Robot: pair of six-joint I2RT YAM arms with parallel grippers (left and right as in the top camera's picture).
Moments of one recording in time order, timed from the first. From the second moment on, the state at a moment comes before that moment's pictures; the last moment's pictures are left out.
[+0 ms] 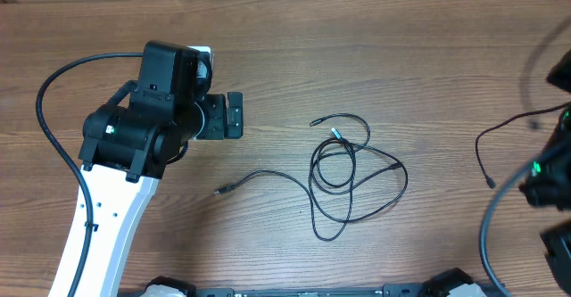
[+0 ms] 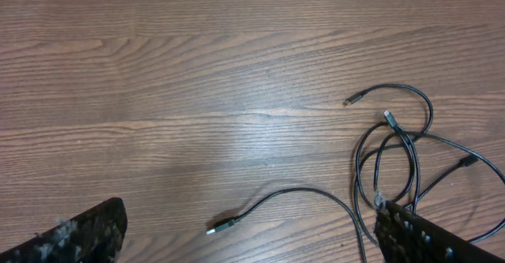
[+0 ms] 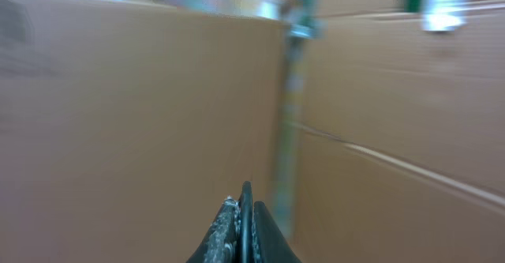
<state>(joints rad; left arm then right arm) -0.29 1.33 1.54 -1.18 -0.01 -0.25 0.40 1.06 1.71 -0.46 1.04 -0.21</state>
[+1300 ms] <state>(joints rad) -0.29 1.33 1.54 -1.18 -0.01 -0.25 -1.07 1.69 1.71 -1.11 0.07 0.60</state>
